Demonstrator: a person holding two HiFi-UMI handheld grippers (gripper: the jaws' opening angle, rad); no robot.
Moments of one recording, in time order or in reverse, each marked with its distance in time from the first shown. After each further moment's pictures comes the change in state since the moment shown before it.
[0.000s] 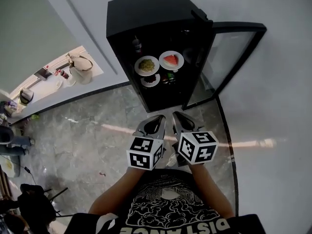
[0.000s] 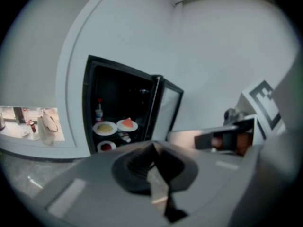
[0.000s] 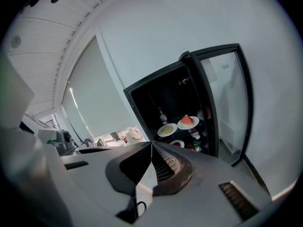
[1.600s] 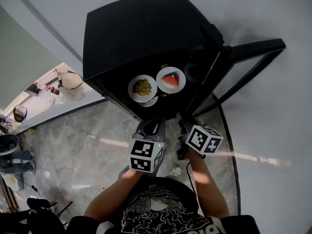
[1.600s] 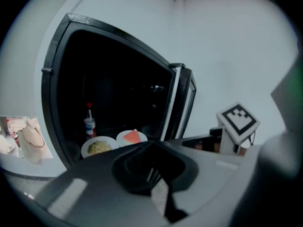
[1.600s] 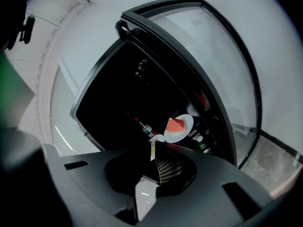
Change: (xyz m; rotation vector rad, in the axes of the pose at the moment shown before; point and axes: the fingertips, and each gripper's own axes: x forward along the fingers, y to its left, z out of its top) left arm 0.145 0.089 0.055 0.060 -0.010 -0.039; right arm 0.161 -0.125 0.047 0.371 -0.088 -0.009
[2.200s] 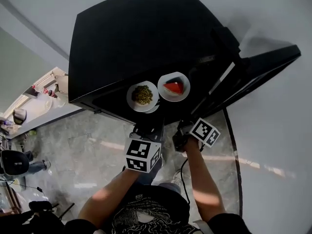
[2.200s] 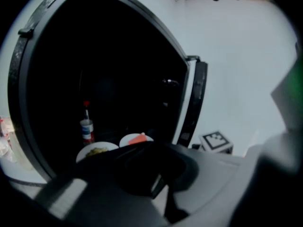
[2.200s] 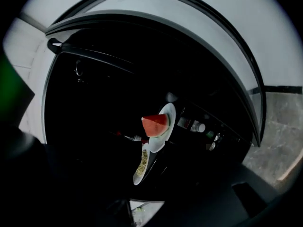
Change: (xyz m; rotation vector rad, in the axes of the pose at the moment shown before) left arm 0.057 0.044 0.003 0.011 -0.022 -0.014; right arm 0.095 -0.081 -0.005 0.389 -0.093 0.050
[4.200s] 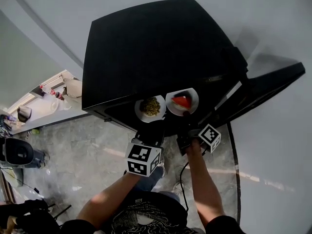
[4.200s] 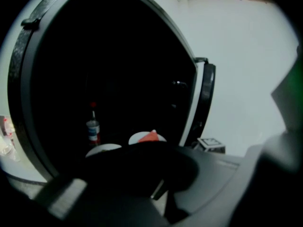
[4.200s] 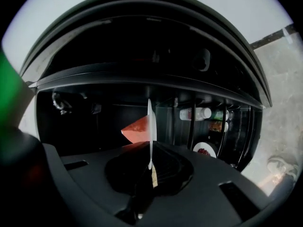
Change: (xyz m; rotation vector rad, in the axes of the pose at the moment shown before) left arm 0.000 0.027 0.004 -0.016 -0.003 0.044; right arm 0.033 -0.008 0.011 0.360 -0.052 0.107
